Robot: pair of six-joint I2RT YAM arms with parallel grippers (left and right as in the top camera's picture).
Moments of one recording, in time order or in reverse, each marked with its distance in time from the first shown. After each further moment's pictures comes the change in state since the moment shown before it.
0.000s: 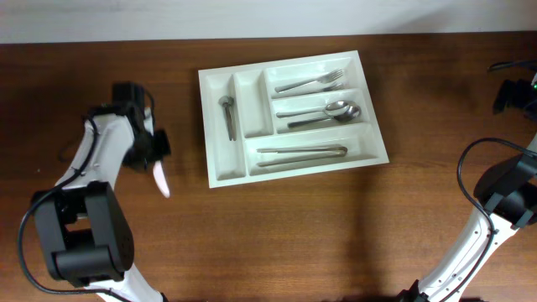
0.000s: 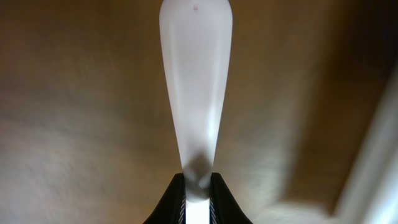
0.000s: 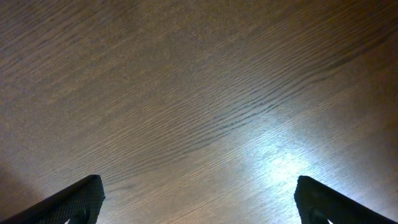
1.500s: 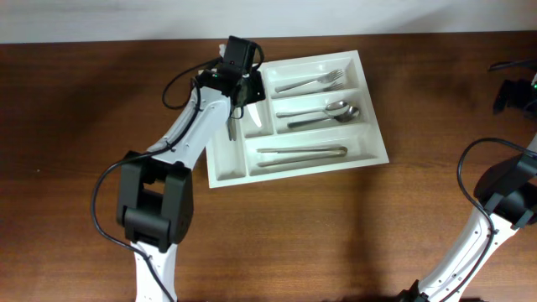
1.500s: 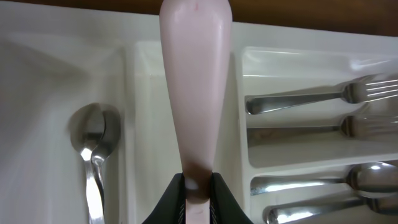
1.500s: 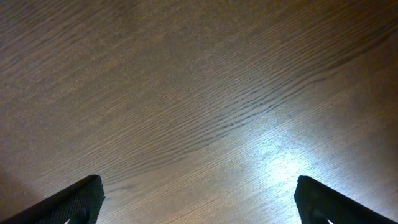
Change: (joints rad) left arm -0.457 0.280 0.374 0.353 -0.047 -0.323; right arm 0.000 0.000 0.000 0.000 0.000 0.000
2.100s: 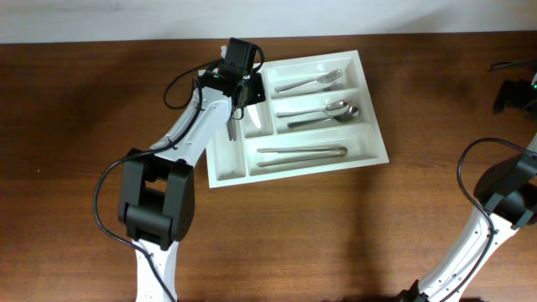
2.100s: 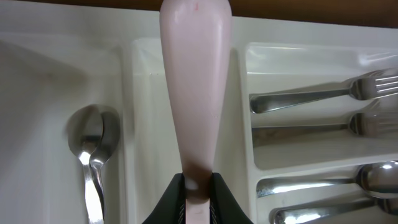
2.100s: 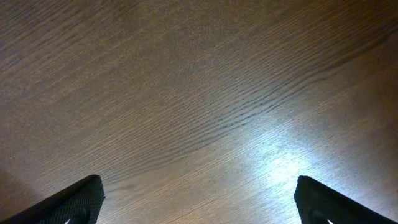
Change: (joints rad) left arm 0.000 0.017 0.000 0.007 0.000 0.021; right arm 0.000 0.000 0.000 0.000 0.000 0.000
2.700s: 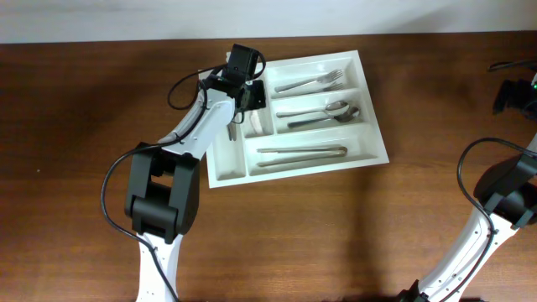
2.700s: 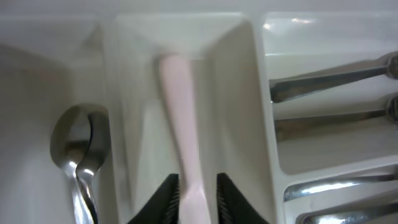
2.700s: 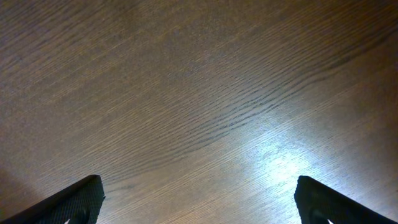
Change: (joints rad) left arm 0.000 0.056 0.000 0.024 0.009 0.067; right arm 0.000 0.000 0.000 0.000 0.000 0.000
